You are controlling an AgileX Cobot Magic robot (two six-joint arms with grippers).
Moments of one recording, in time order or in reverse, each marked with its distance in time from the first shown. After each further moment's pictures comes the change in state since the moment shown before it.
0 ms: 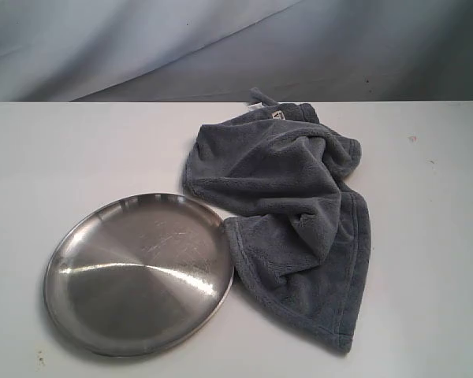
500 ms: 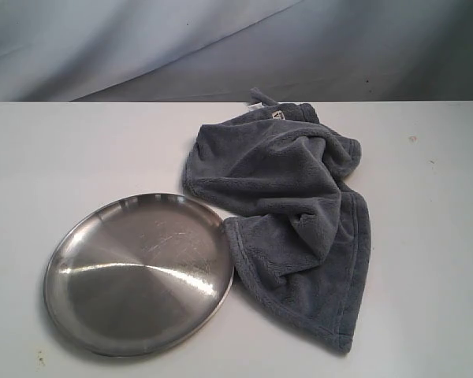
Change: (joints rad) left arm 0.000 0.000 0.000 0.000 0.000 0.000; right arm 0.000 0.000 0.000 0.000 0.000 0.000
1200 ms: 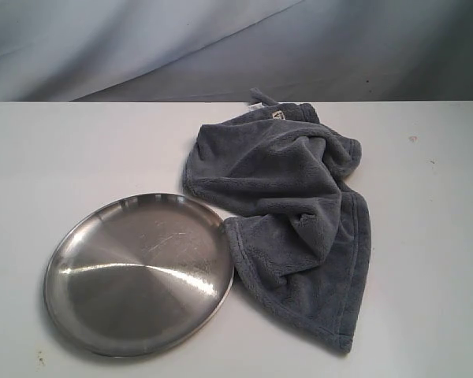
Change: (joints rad) left arm 0.000 0.000 0.000 0.000 0.000 0.000; right arm 0.000 0.000 -0.003 0.233 -0.137 0.040
